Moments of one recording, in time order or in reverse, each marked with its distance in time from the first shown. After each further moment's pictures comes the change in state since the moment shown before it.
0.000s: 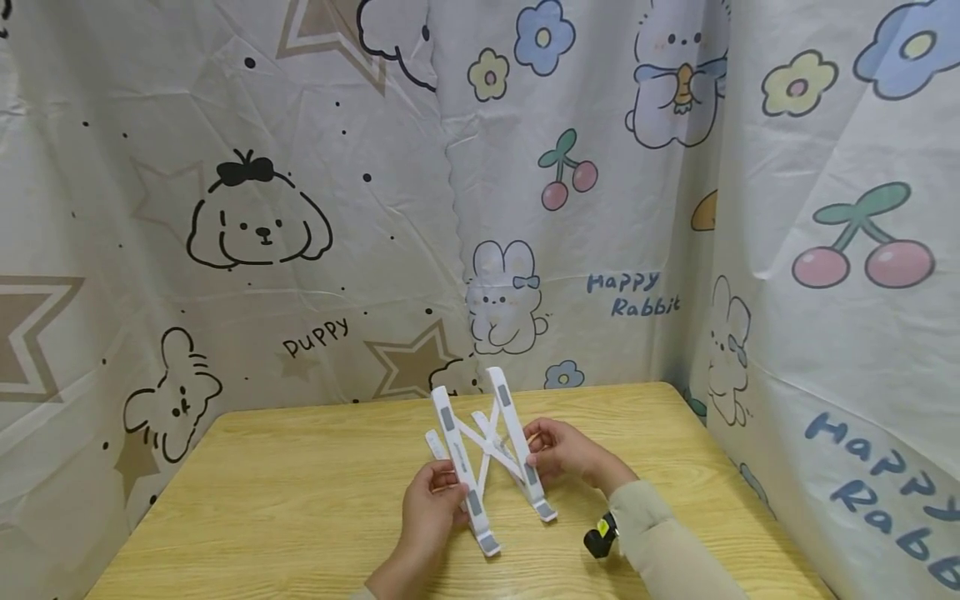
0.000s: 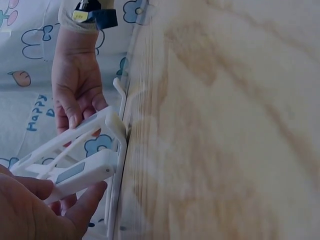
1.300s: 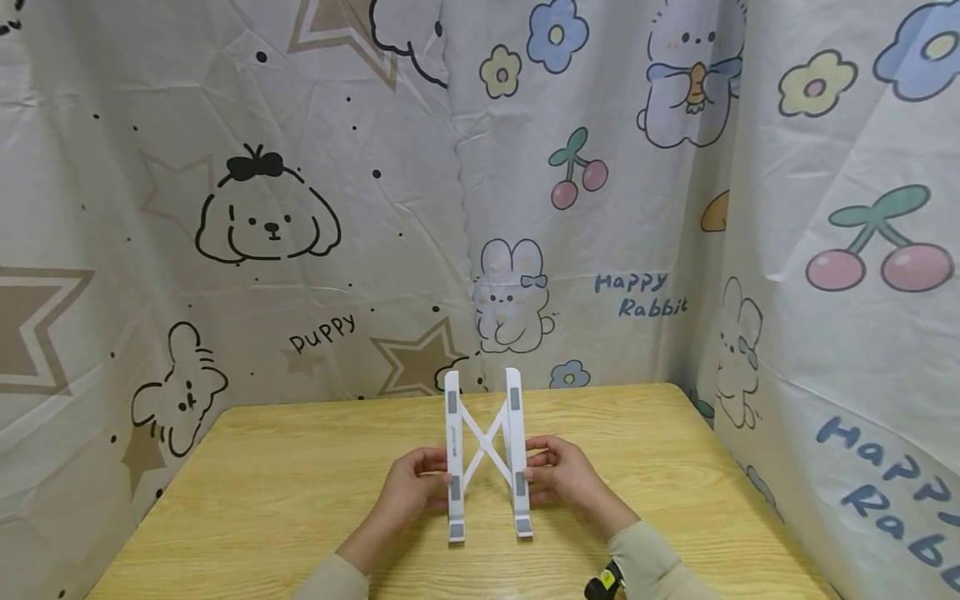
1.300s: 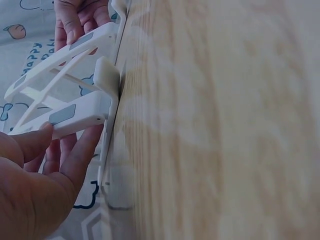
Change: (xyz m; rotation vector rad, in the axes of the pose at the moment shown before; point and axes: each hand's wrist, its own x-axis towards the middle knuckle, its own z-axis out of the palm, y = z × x) left_hand 0.044 0.006 -0.052 0.104 -0.260 -0.038; right_hand -0.020 0.006 0.051 0.171 0.263 0.017
